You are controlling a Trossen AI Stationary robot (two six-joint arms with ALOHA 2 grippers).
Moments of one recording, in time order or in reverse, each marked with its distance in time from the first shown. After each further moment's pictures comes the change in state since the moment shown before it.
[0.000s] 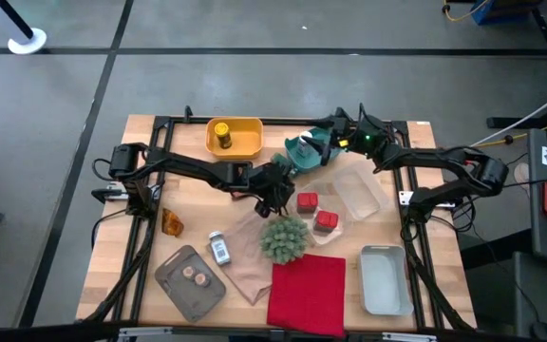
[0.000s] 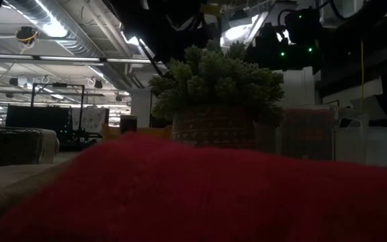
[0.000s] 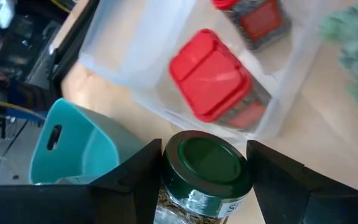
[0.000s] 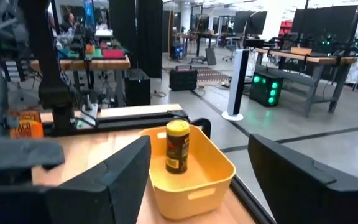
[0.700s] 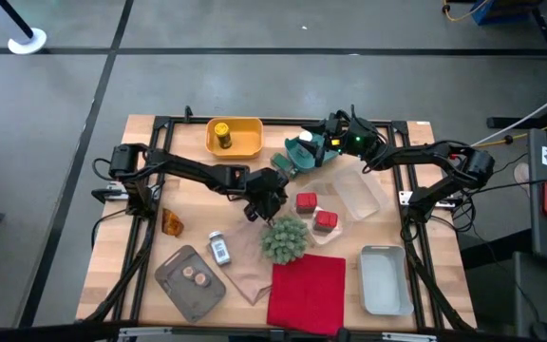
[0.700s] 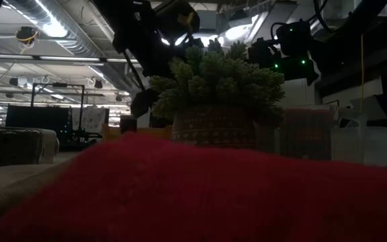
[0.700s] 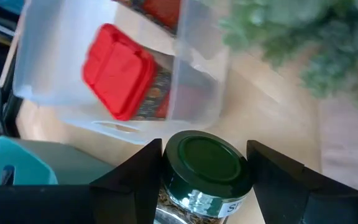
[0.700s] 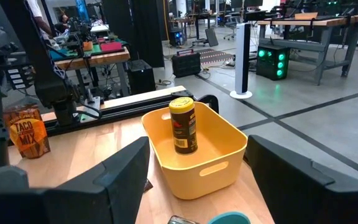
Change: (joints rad) left arm 0.000 0.000 -0.097 -0.003 0.120 0.208; right arm 0.000 0.127 0.000 0.060 0.000 0.127
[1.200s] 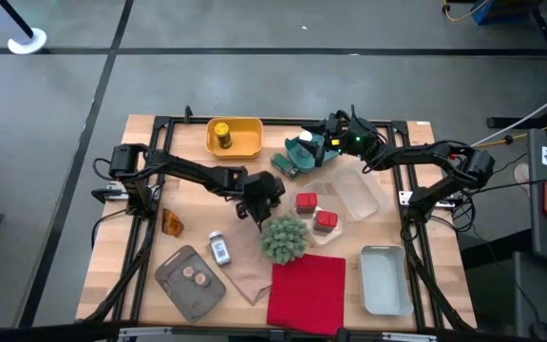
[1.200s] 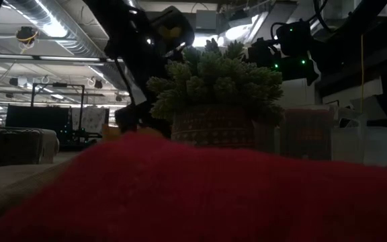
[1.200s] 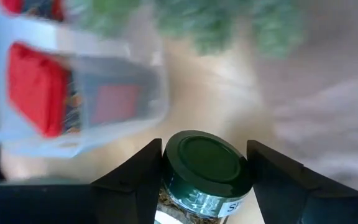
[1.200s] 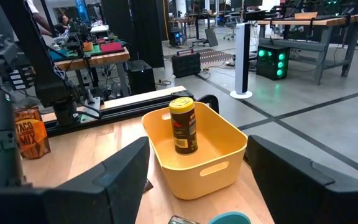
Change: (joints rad) left arm 0.000 0.002 -0.057 -0.038 0.024 0.256; right arm 0.000 0.000 0.000 0.000 0.000 0.005
